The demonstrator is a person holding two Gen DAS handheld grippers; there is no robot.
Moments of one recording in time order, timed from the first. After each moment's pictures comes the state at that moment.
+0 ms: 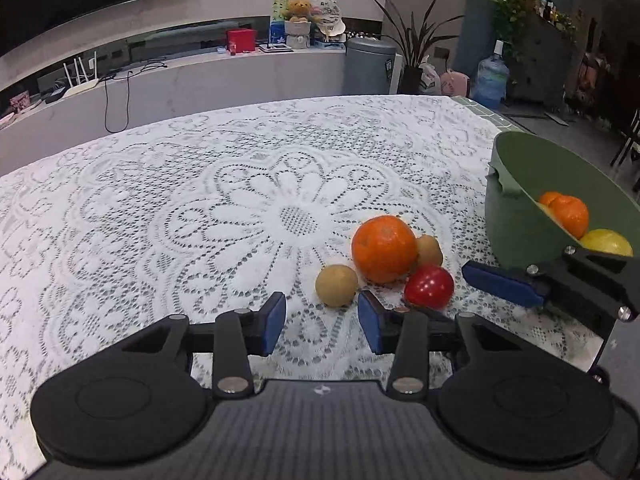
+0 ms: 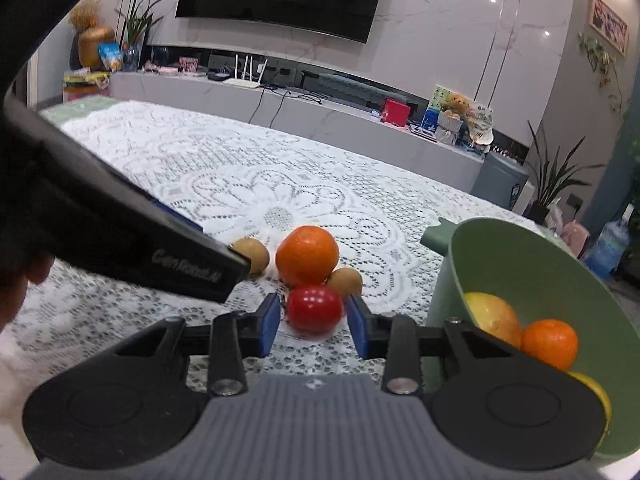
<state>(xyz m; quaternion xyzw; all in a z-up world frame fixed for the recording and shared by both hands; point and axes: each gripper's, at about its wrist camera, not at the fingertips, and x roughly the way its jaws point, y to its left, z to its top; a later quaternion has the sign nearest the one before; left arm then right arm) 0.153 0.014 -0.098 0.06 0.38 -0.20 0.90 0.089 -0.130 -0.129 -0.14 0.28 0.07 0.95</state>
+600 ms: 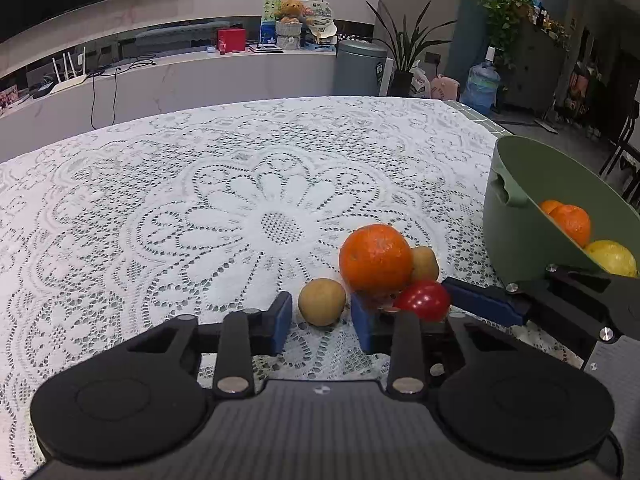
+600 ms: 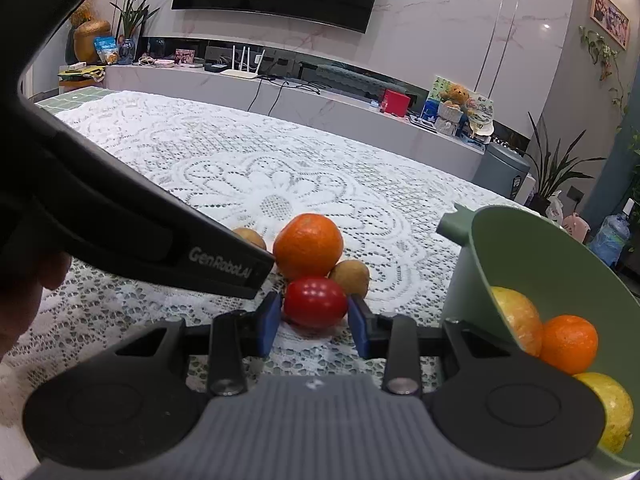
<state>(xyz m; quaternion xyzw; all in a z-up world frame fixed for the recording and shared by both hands) 0.165 0.007 -0.109 0.04 0.38 -0.21 0.90 0.101 -0.133 -0.140 -0.12 0.30 0.08 0.94</state>
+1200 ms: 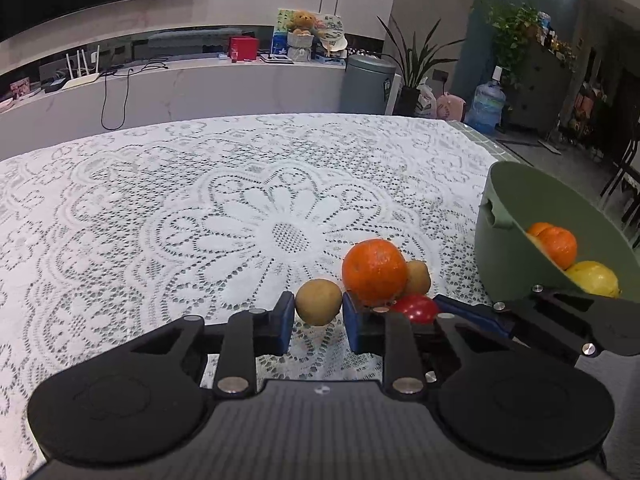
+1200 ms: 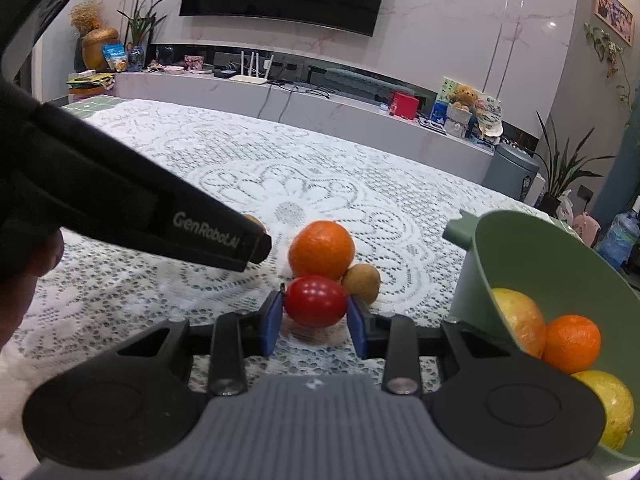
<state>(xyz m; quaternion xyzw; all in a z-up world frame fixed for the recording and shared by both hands) 0.151 0.021 -0.090 0.01 0.37 -0.20 0.91 0.091 -0.138 -0.127 -0.11 0.29 0.10 0.95</state>
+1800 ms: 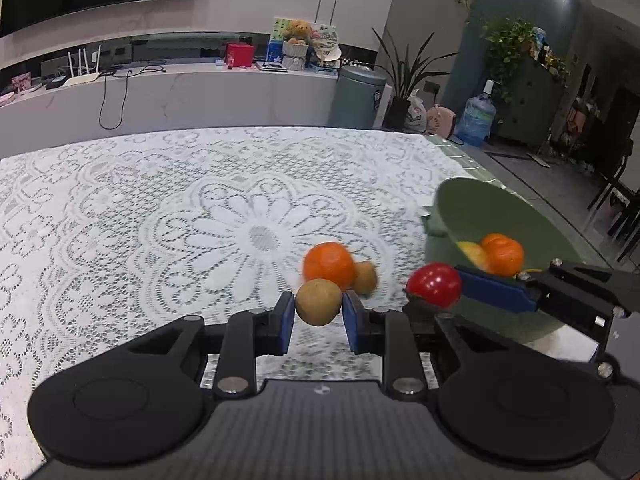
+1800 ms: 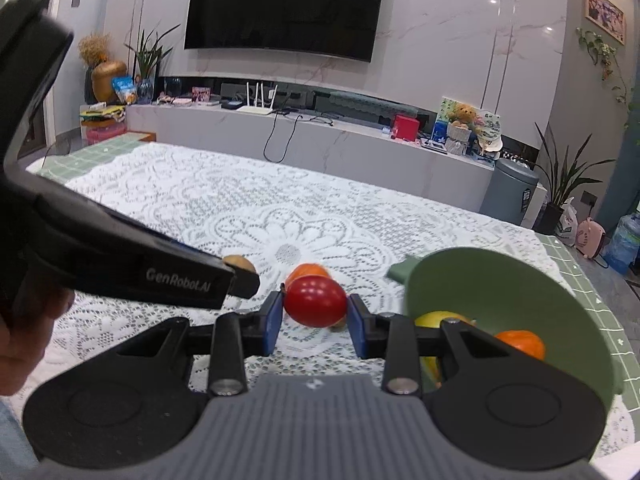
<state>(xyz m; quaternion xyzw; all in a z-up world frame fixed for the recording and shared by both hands) 0.116 0.014 -0.059 -0.01 0.36 -0.21 0.91 0.048 -0.168 -0.067 -0.08 0.26 0.11 0.96</state>
